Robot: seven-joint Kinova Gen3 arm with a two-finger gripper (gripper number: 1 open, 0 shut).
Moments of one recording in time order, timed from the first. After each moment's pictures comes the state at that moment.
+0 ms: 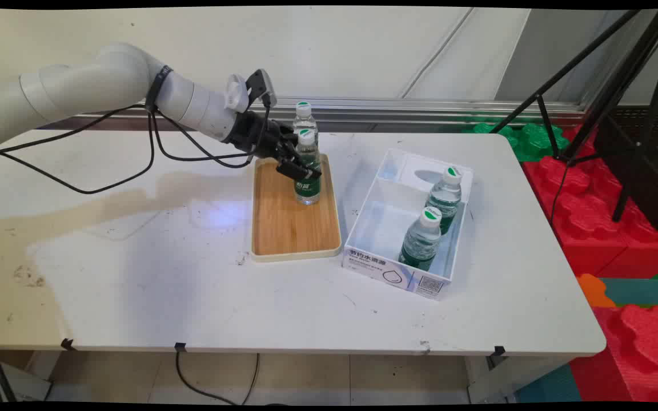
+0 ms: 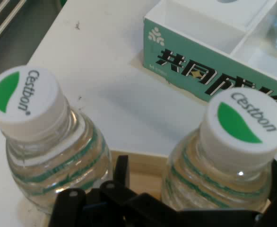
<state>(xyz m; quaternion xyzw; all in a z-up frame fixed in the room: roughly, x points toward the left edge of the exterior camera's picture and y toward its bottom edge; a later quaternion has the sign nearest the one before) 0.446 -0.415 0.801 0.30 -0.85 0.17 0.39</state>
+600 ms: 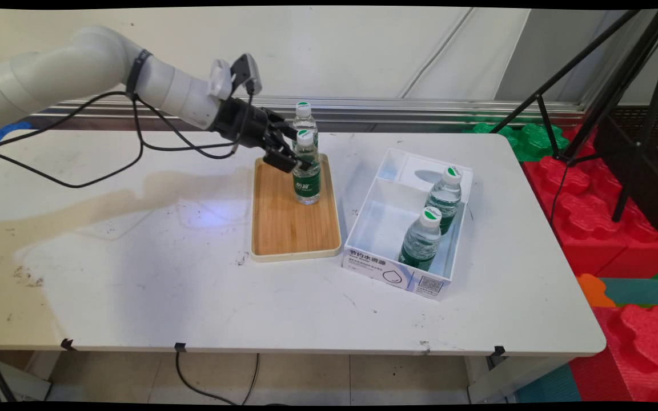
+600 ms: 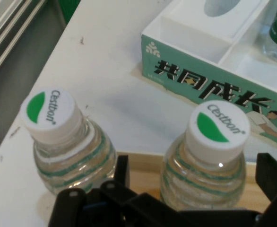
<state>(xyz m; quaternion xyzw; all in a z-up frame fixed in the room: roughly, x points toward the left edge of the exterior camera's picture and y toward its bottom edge) 0.462 -0.400 0.831 0.28 -0.86 0.18 0.39</state>
